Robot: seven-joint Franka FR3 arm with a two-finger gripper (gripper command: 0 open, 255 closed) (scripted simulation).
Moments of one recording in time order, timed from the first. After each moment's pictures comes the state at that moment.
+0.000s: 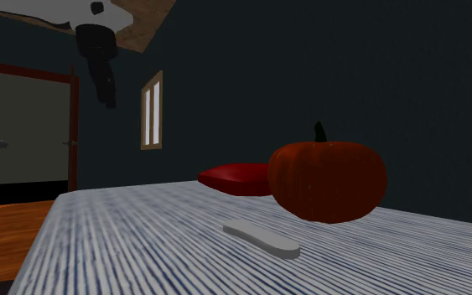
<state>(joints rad) 0.02 -0.79 0.02 -2.32 0.09 1.69 -0.09</state>
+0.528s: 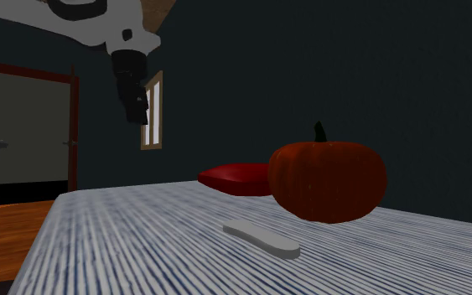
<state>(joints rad) -0.04 -0.60 0.10 -2.28 0.11 1.82 0.13</state>
